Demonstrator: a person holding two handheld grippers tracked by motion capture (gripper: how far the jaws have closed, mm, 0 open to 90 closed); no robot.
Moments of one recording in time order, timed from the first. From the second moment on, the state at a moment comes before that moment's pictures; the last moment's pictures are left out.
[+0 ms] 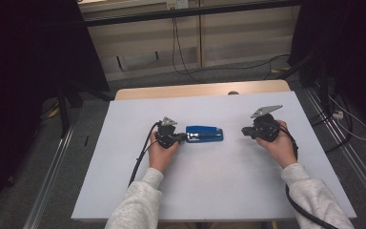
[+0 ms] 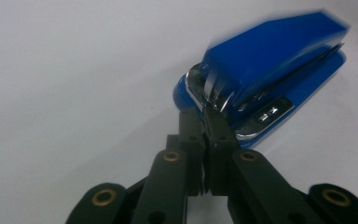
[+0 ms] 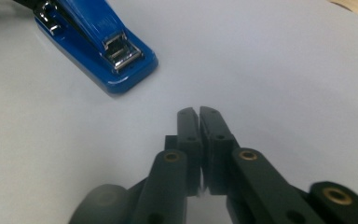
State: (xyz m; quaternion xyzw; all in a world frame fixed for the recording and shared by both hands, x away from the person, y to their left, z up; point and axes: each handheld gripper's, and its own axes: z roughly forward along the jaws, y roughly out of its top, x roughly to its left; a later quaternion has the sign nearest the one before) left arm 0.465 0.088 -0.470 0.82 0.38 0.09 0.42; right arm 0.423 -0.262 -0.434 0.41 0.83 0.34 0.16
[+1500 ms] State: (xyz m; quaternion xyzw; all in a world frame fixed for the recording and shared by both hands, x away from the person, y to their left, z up) left arm 0.407 0.147 -0.433 0.80 0.37 0.08 0.47; right arm 0.350 -0.276 -0.429 0.41 0.81 0.40 0.13
